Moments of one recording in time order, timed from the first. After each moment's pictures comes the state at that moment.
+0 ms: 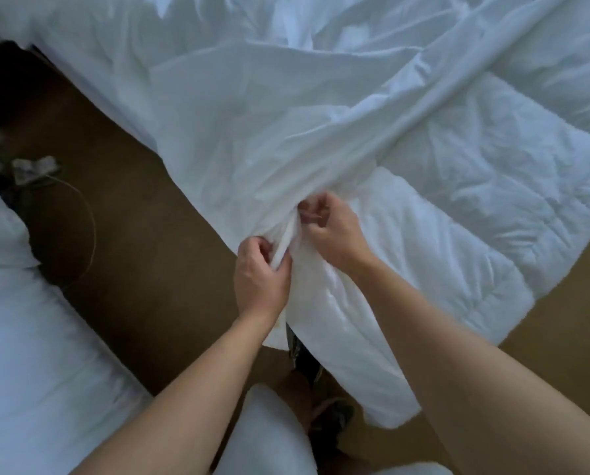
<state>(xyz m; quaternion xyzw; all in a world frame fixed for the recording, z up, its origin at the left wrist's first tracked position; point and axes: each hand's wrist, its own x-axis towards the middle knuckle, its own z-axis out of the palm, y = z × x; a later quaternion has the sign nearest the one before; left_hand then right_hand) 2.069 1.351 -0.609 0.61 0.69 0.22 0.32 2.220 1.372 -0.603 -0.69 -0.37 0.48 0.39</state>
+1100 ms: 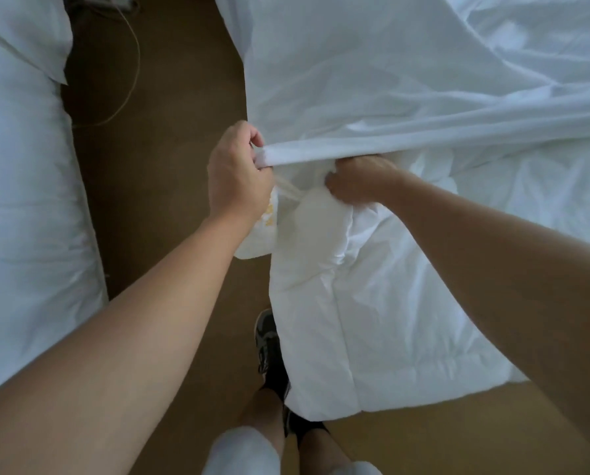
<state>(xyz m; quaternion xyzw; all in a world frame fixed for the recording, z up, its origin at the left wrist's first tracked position) 2.027 1.369 -0.598 0.54 0.76 0.34 0.14 2.212 1.437 -0.590 -0.57 -0.76 0.27 -0.16</state>
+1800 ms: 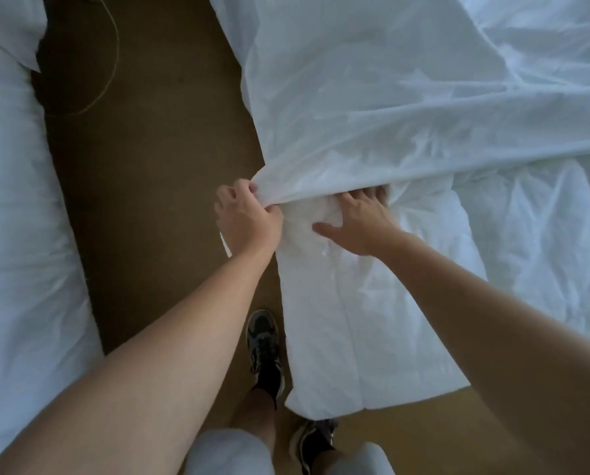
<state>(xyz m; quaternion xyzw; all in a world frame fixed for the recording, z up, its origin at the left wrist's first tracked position) 2.026 1.339 -0.641 0.39 0.86 0.22 0.24 2.211 1.389 -0.628 -0.56 -0.79 0.21 -0.15</state>
